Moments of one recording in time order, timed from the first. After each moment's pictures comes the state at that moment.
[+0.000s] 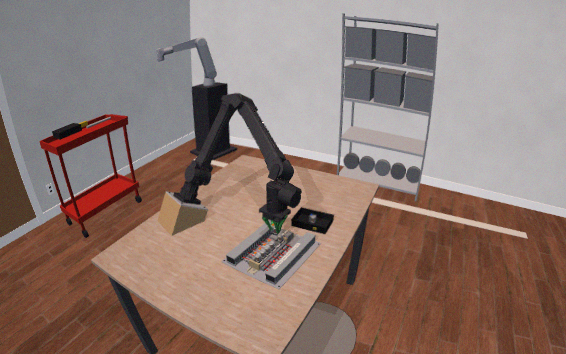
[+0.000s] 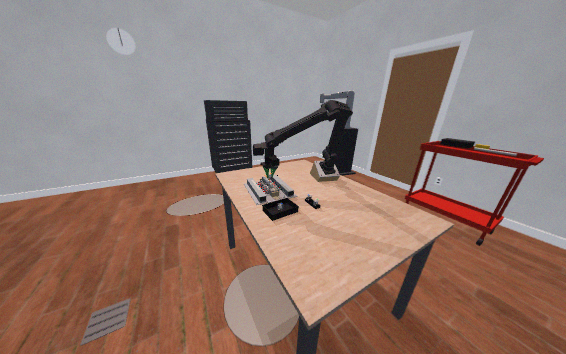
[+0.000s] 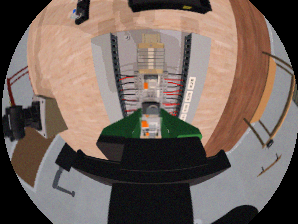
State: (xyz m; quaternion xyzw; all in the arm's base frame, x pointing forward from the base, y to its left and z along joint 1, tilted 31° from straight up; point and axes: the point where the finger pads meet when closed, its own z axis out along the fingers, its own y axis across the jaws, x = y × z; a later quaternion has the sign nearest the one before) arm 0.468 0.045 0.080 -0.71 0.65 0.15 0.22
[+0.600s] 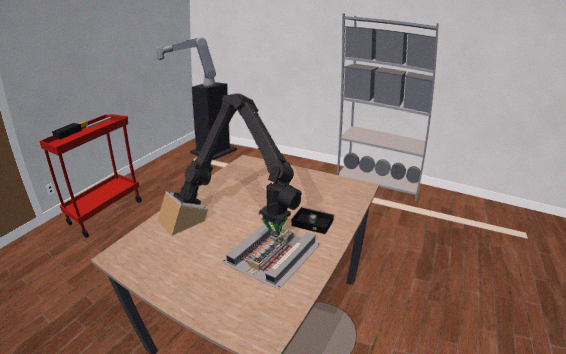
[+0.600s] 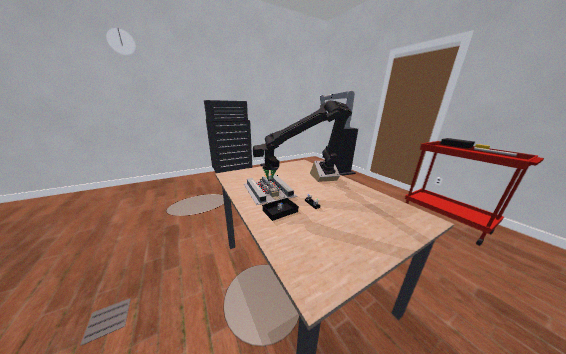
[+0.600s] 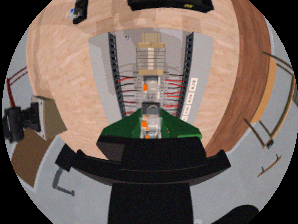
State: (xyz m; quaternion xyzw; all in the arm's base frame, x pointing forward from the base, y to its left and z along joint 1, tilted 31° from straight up) arm 0.468 0.049 0.073 -0.71 0.65 0.15 0.22
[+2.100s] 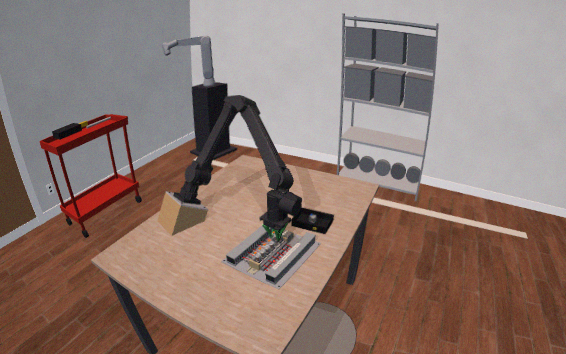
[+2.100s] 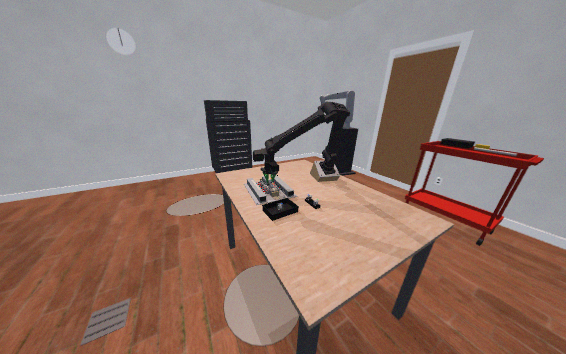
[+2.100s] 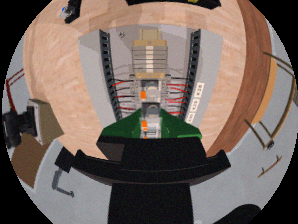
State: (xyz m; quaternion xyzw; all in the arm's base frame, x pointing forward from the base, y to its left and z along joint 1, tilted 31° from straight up) arm 0.472 0.063 0.050 -0.71 0.65 0.15 0.22
